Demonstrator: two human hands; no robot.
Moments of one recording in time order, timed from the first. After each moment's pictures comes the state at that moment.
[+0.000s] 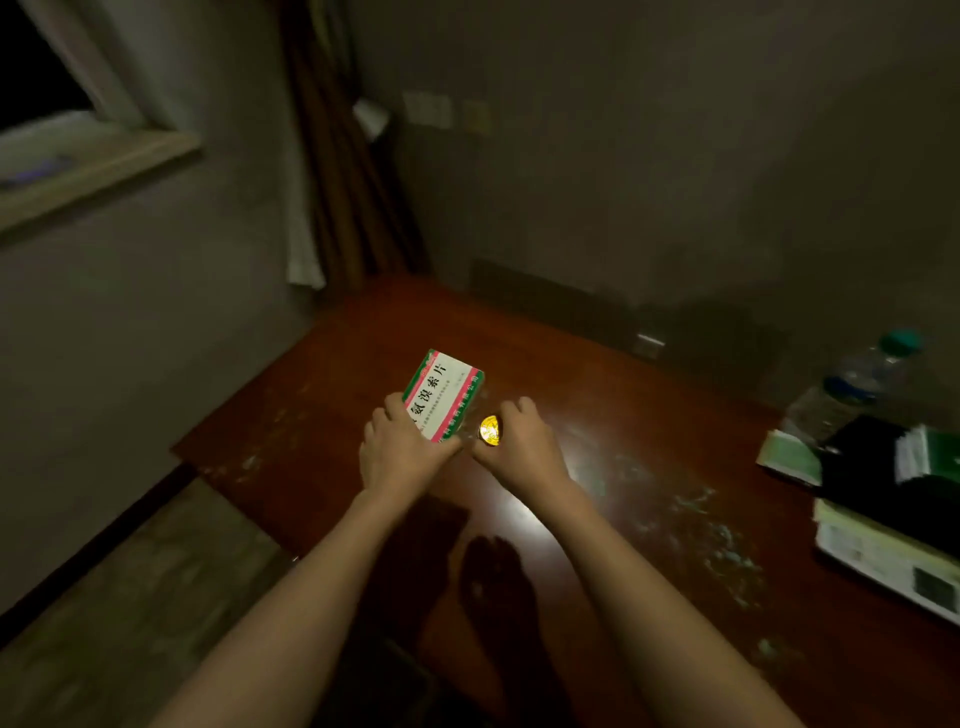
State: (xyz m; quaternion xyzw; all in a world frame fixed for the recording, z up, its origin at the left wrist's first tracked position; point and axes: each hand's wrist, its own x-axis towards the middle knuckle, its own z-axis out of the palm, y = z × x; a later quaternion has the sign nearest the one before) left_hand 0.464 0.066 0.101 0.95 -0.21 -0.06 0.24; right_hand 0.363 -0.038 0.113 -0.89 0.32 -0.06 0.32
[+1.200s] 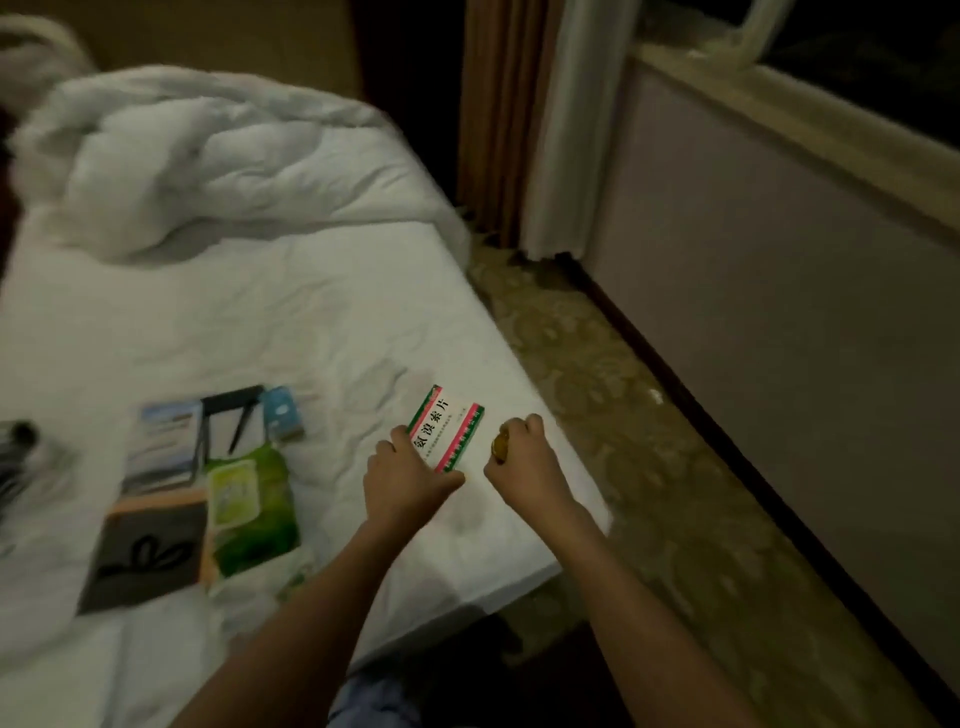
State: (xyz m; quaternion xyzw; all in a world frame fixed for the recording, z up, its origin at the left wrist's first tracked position) left_hand 0.258 0.723 0.056 0.60 0.73 0.15 0.28; right_hand 0.398 0.706 0.090 -0.75 -0.59 0.27 0.15
